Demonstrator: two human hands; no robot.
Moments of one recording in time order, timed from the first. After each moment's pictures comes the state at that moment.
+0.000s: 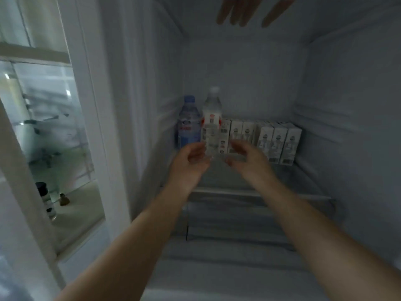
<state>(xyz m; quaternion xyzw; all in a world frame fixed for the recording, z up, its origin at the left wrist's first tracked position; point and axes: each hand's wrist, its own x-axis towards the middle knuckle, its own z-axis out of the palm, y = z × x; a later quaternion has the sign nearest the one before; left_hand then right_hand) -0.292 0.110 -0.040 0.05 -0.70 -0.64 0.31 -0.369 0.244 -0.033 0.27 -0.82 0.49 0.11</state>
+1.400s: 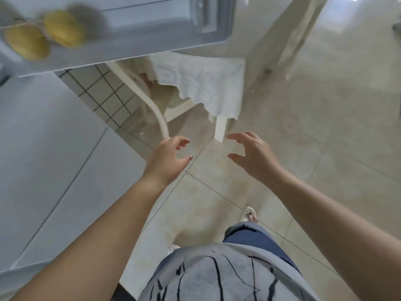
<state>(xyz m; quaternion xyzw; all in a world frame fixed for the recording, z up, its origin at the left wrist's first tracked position) 0.106 0.476 -0.305 -0.40 -0.85 -0.28 -0.22 0.273 0.626 -0.314 -0.35 -0.87 0.34 0.05</state>
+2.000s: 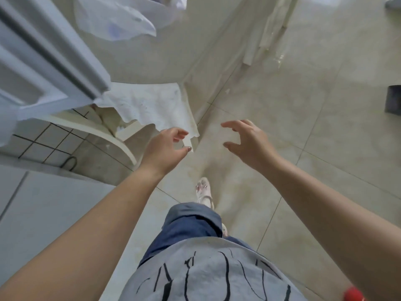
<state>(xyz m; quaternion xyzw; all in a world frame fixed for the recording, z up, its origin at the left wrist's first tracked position) 0.153 0.776 -0.324 -0.41 -0.84 -0.25 -0.25 0.322 0.915 -0.330 -0.36 -0.86 0.35 0.05</state>
